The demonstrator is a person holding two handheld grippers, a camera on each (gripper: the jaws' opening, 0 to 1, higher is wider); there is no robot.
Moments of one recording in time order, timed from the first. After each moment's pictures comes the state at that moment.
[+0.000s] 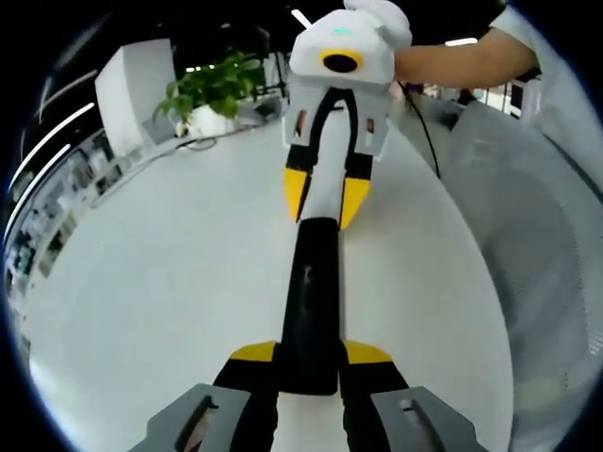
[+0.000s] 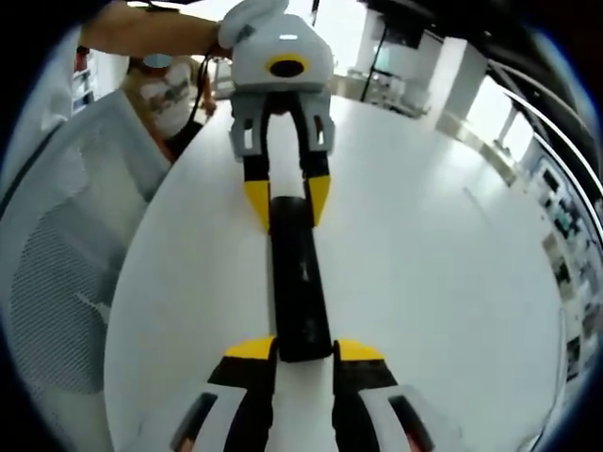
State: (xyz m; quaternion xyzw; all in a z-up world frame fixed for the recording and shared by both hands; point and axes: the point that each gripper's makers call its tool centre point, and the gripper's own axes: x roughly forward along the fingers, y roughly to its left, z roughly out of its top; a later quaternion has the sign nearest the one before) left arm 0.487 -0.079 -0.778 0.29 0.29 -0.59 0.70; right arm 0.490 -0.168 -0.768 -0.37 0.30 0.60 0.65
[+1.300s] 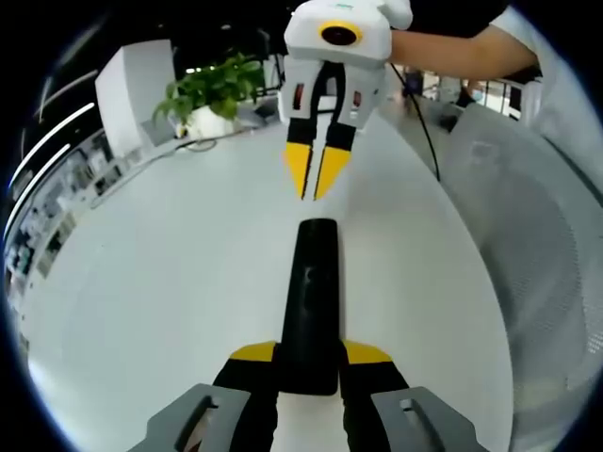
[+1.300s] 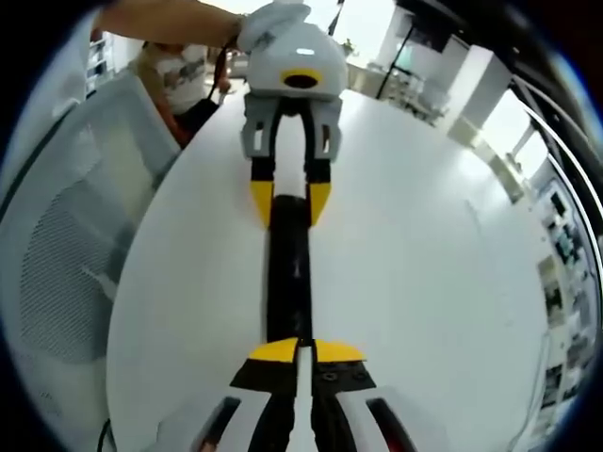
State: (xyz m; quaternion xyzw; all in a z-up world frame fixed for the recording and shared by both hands) left arm 0.487 -0.079 -0.778 0.29 0.29 -0.59 0.70; right arm 0.497 -0.174 -0.750 -0.43 0.29 0.60 0.60
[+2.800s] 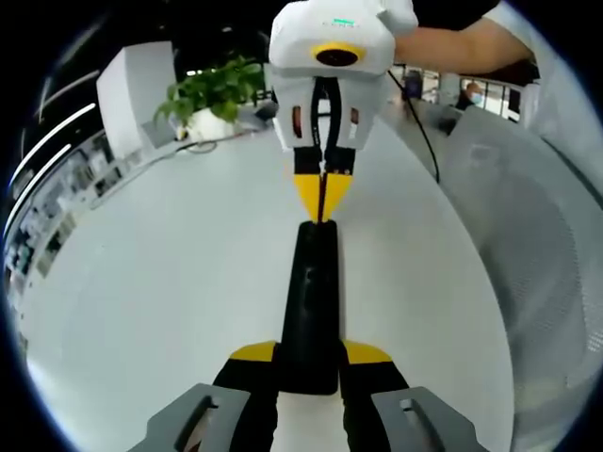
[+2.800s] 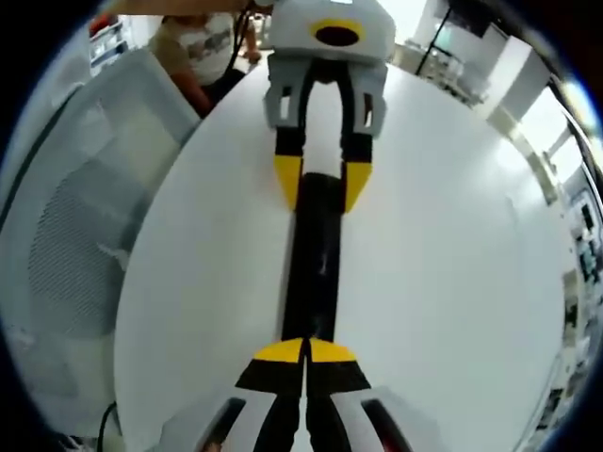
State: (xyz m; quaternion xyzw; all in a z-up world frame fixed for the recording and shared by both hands) left arm 0.488 -0.078 -0.778 0.28 0.29 -0.59 0.70; right arm 0.487 -0.169 -0.770 -0.47 0.35 0.62 0.53
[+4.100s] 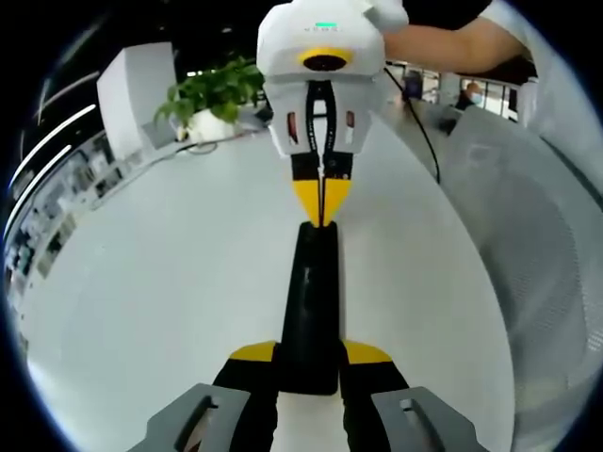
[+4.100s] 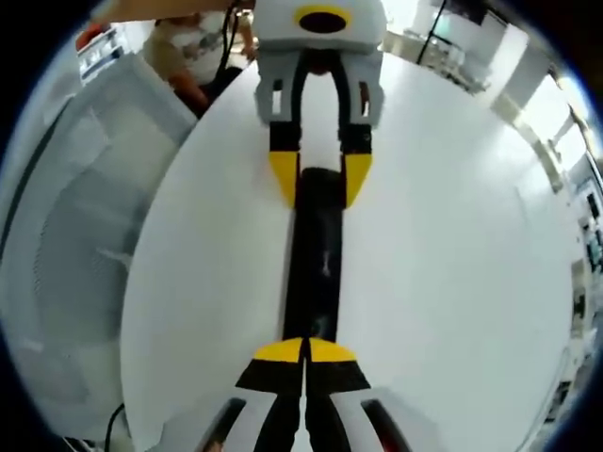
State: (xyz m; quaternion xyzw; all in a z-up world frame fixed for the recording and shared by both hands) left arm 0.488 -0.078 -0.778 0.28 0.28 -0.59 0.70; right arm 0.487 -0.169 -0.773 -0.46 0.37 0.61 0.52
